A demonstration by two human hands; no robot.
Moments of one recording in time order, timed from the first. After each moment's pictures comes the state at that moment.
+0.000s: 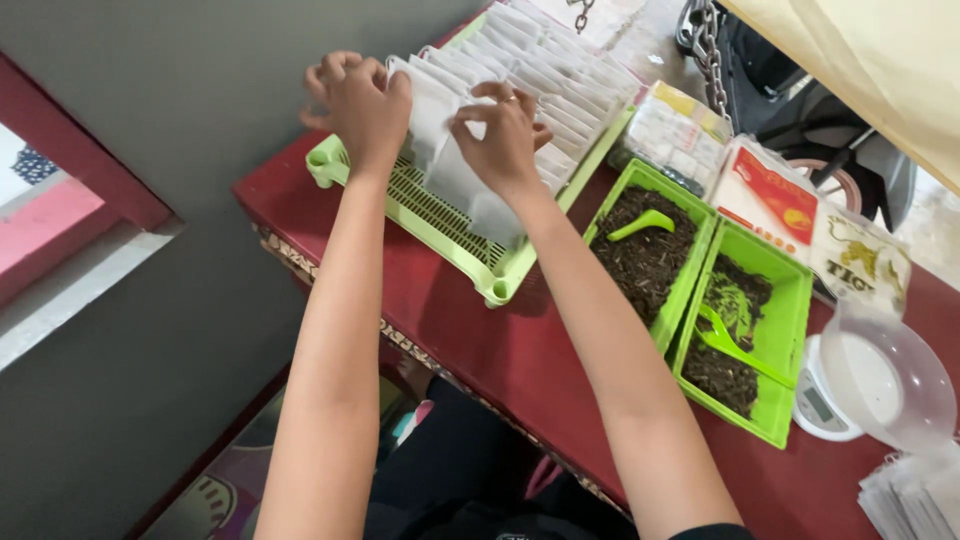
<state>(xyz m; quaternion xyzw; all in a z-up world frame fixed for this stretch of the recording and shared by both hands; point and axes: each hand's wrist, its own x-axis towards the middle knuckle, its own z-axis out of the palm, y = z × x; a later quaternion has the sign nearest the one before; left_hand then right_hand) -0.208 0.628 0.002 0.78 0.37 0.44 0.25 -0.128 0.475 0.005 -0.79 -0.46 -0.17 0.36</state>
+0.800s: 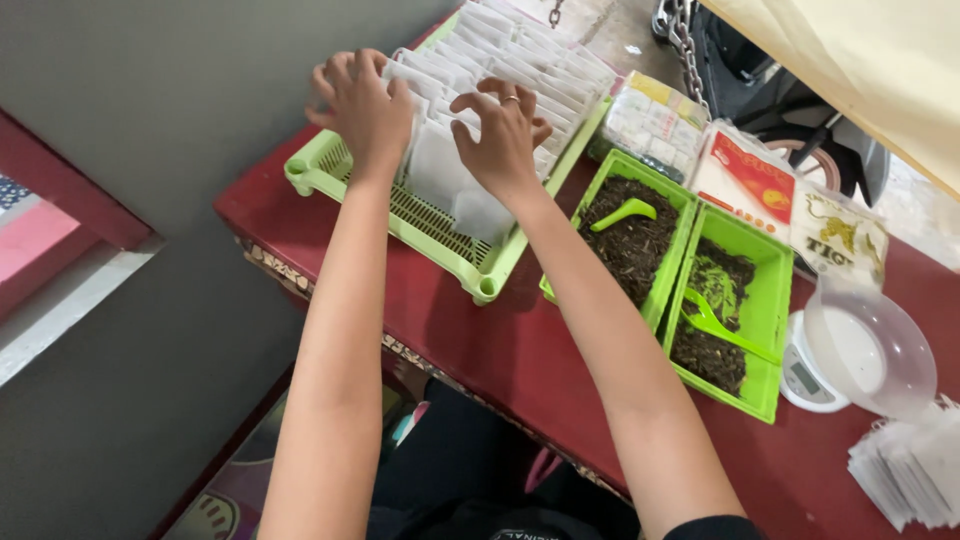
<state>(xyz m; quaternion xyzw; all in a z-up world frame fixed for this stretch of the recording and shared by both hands) -0.185 0.610 -0.003 0.82 0.33 0.41 0.23 -0.138 0.449 0.015 -0.87 -0.37 -0.19 0.28</state>
